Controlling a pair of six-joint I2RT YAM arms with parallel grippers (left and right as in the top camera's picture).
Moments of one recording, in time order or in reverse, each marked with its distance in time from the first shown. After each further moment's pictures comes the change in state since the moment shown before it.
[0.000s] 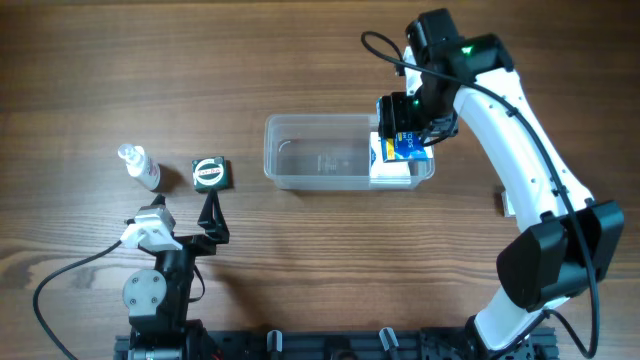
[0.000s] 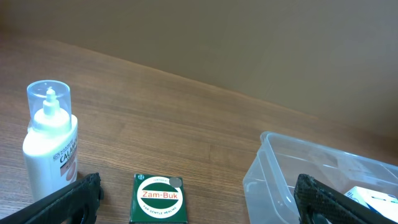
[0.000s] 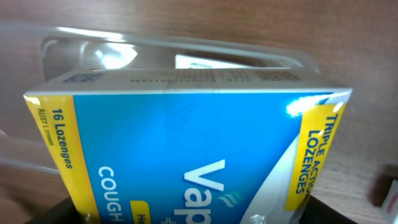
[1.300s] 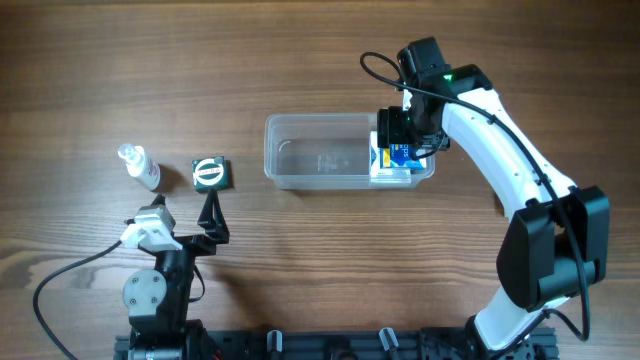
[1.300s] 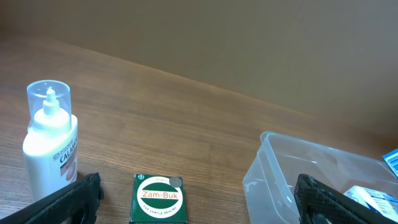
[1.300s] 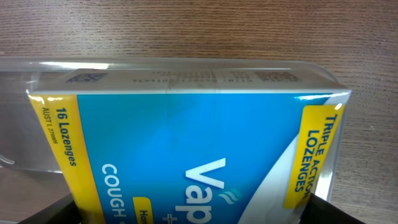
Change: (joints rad) left arm 0.000 0.000 0.000 0.000 0.000 0.000; right arm 0.002 0.000 -0.240 0.272 0.063 0.076
